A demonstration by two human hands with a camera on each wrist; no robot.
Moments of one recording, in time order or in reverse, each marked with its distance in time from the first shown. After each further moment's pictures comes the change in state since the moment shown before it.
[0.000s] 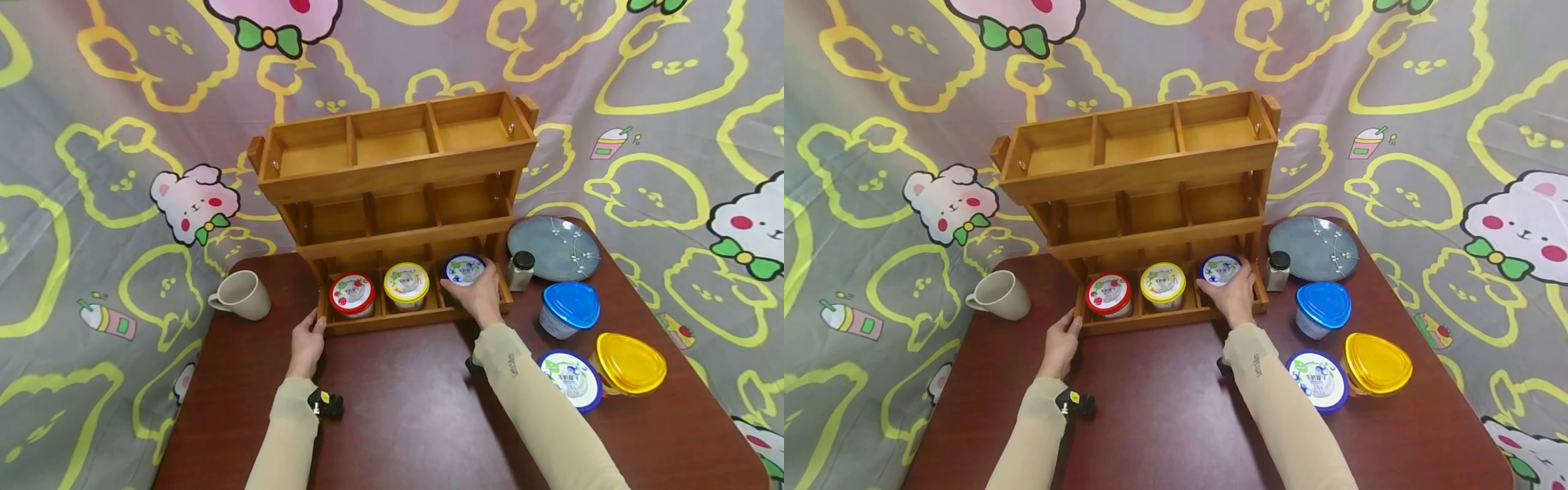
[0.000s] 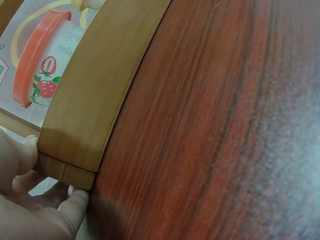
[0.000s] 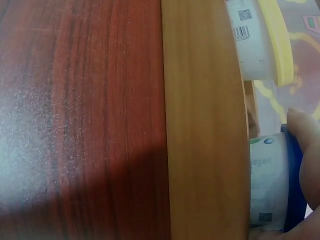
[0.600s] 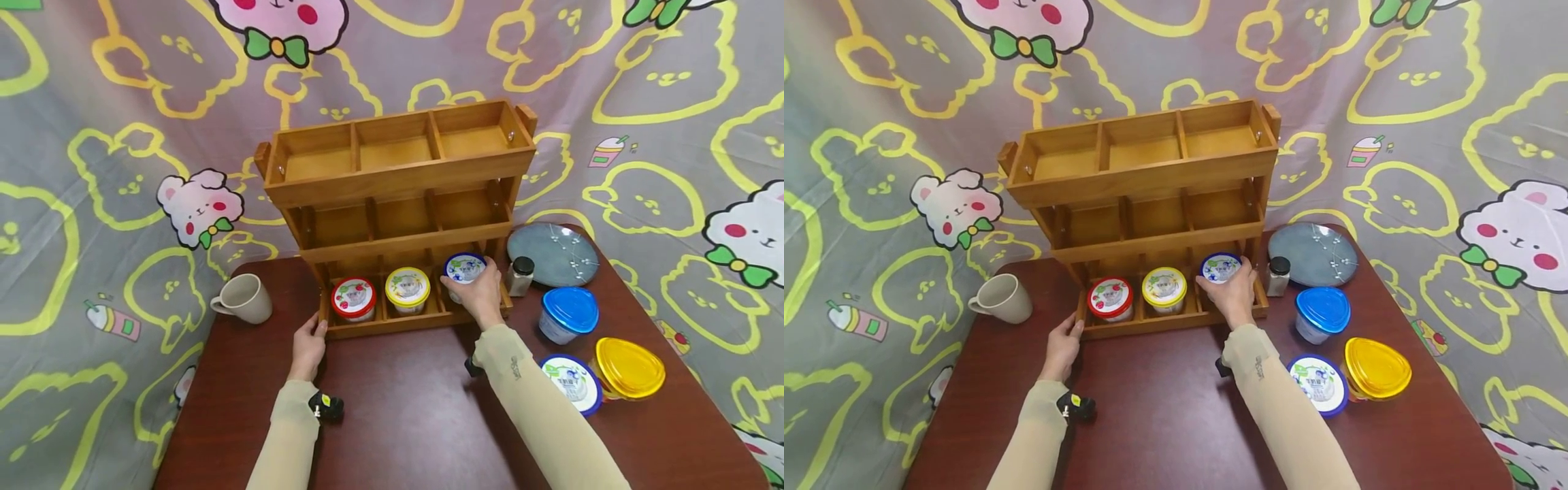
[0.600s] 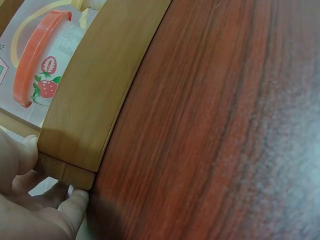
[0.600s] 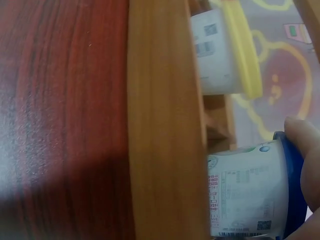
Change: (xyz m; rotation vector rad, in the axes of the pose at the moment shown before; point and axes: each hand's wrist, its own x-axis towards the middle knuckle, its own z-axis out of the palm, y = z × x) left_hand -0.001 0.000 -0.001 -0.023 0.016 0.014; right_hand -0.005 -0.021 -0.008 -0.018 0.065 -0.046
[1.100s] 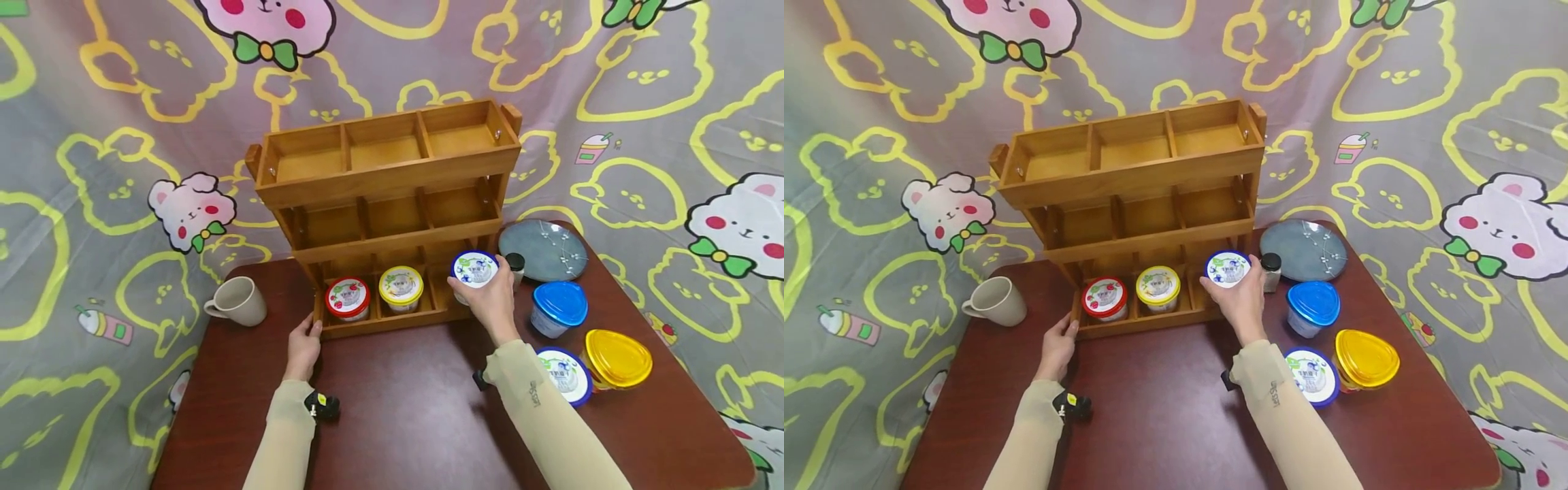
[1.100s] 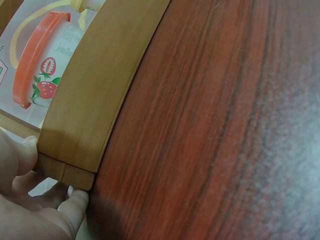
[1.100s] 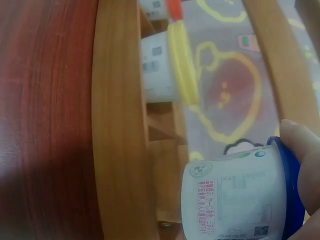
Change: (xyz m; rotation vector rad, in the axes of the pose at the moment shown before) left_hand -0.002 0.001 0.000 0.008 -0.006 0.004; right_hand -0.035 -0.010 -0.045 0.048 0.072 -0.039
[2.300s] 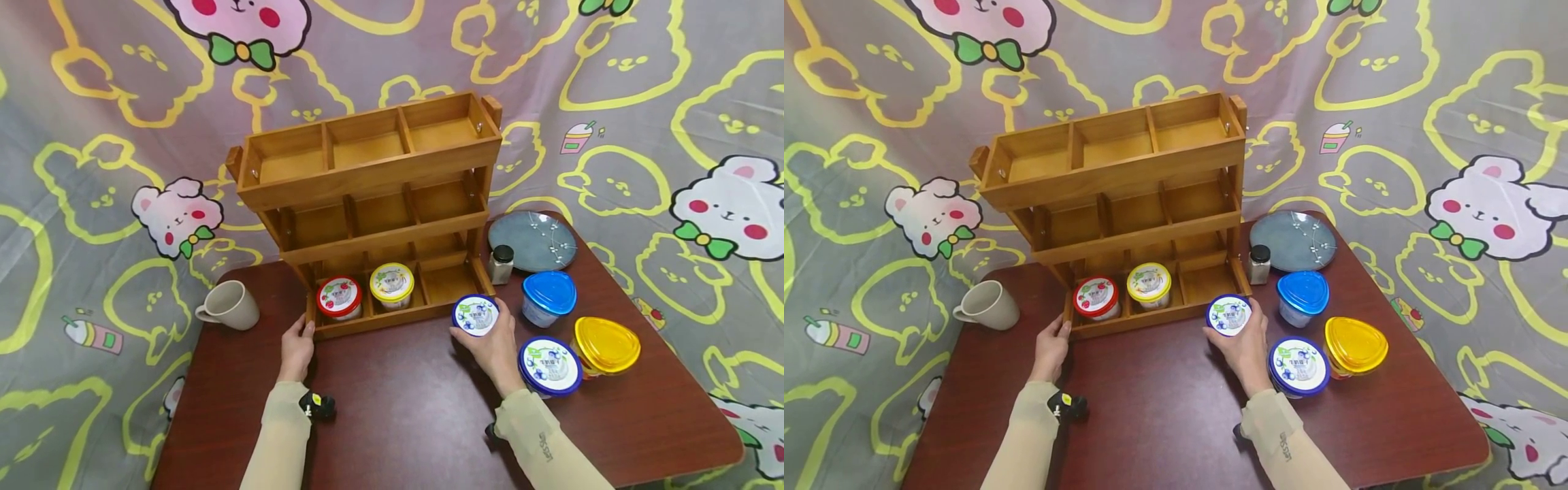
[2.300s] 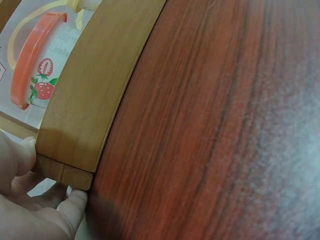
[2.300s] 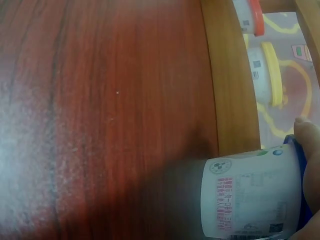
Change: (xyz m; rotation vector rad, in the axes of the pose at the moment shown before) left_hand -0.003 0.000 0.004 -0.007 -0.001 0.005; right_hand -0.062 0.078 -0.004 -0.045 -0.059 0.103
